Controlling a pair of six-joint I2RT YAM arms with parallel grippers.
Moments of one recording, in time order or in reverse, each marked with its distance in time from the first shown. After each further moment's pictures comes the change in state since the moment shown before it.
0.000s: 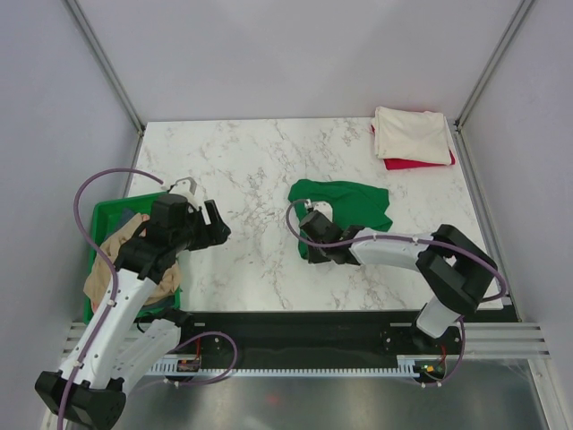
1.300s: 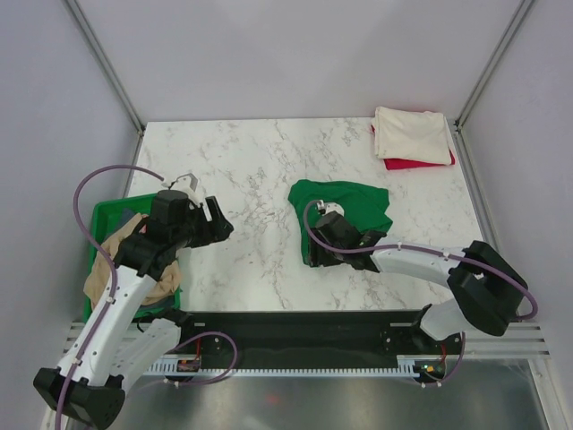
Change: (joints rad) left arm -0.011 0.044 0.043 0.001 0.027 -0.041; right arm -0.048 -0.217 -0.097 -0.027 -0.132 -0.044
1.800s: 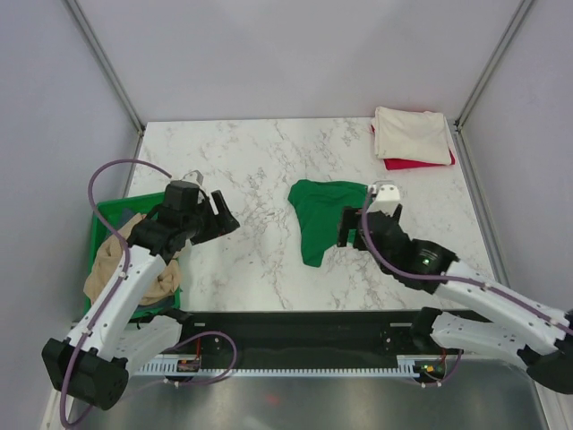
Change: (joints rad) left arm 0.008 0.103 0.036 0.021 0.007 -0.100; right arm 0.092 -0.583 0.102 -0.309 0.555 -0.069
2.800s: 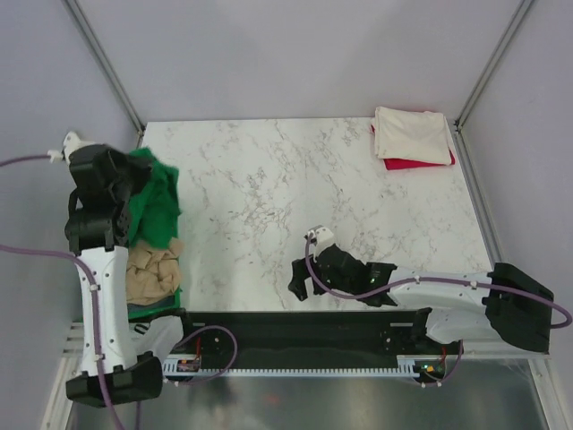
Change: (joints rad) left arm 0.545 0.013 0.339 0.042 -0.087 -0.181; right arm 0.204 0.414 -0.301 0.547 -0.527 0.050
